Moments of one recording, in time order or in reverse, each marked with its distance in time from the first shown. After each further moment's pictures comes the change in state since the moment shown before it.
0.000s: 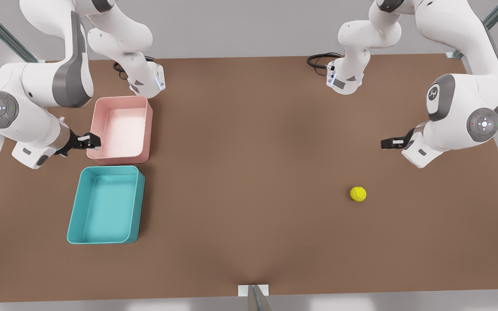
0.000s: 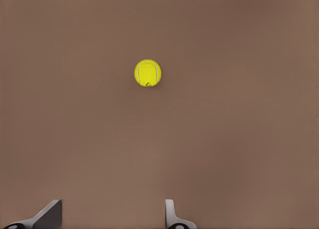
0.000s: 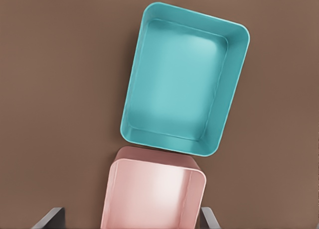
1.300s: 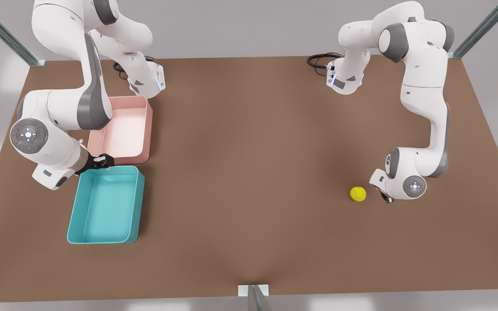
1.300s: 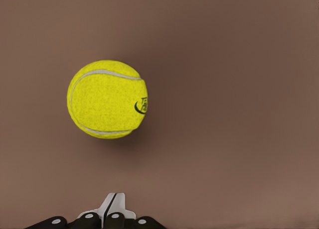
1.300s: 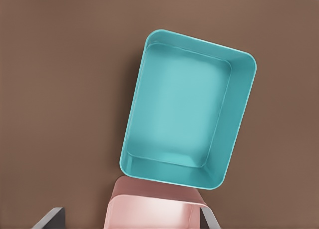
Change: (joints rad) left arm 0.080 0.411 -0.002 -0.280 0.222 0.710 1.375; right arm 0.043 0.127 -0.001 0.053 -0.017 0.100 0.046
